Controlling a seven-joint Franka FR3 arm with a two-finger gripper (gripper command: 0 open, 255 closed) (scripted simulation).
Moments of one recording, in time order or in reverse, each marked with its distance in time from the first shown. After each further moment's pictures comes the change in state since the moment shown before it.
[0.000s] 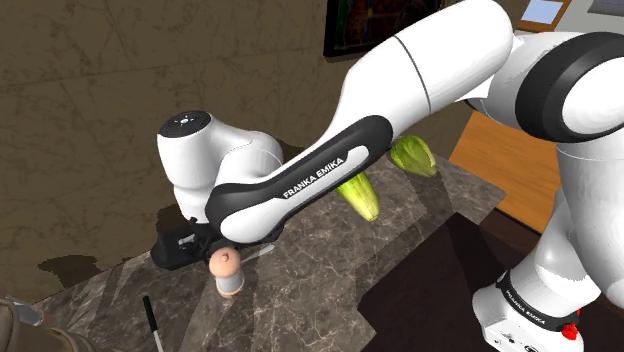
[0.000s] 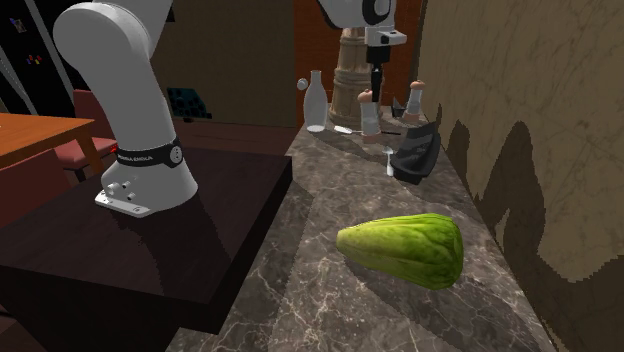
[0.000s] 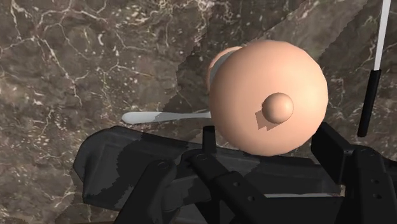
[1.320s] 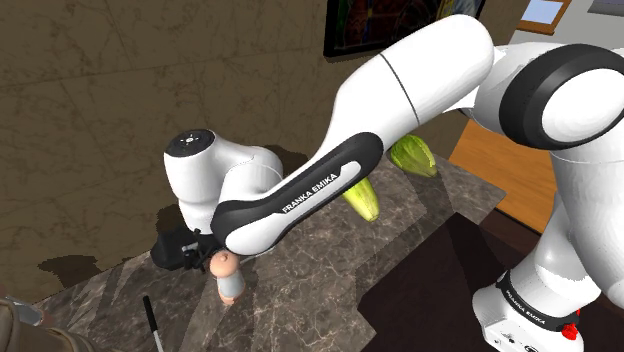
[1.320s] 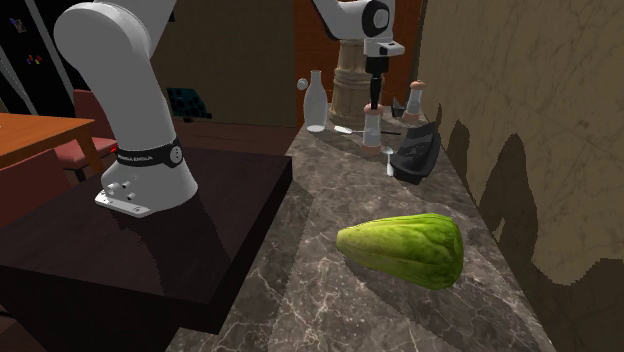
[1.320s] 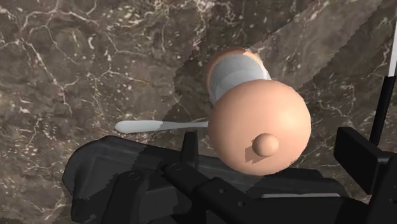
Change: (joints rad) arm 0.009 0.044 -0.013 -0.008 -0.018 0.051 0.013
